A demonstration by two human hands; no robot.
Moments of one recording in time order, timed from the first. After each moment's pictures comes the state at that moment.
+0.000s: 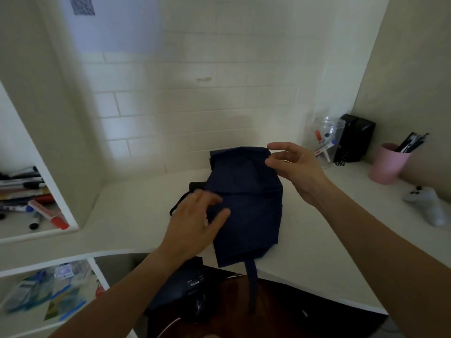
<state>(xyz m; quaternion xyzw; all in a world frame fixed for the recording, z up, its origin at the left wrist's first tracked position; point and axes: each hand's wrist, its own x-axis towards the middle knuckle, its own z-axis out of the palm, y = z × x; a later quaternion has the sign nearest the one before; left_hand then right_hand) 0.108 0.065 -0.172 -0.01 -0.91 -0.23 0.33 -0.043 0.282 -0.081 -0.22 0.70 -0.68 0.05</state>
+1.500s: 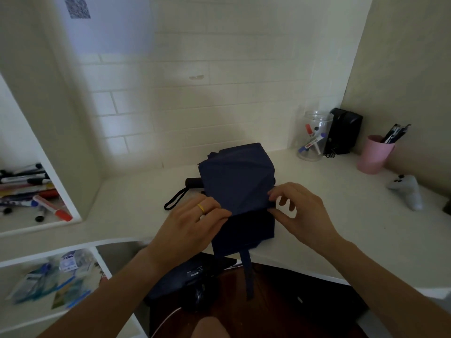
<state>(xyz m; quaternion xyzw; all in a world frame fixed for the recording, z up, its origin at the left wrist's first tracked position) 0.147 0.086 -0.155 -0.23 -0.88 0.00 0.41 0.024 0.343 -0.156 -0.43 0.80 -0.32 -0.26</state>
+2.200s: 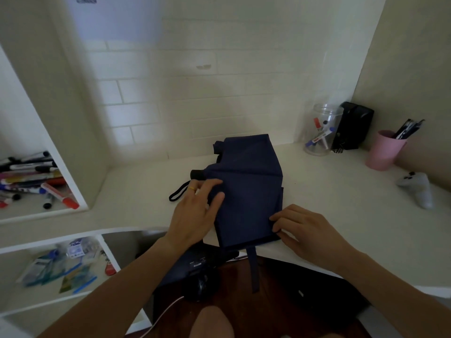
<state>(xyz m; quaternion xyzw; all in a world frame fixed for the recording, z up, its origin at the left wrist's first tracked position) 0.122 0.083 -0.181 0.05 -0.92 -0.26 0.29 0.031 0.360 -0.189 -0.57 0.78 -0.15 -0.23</state>
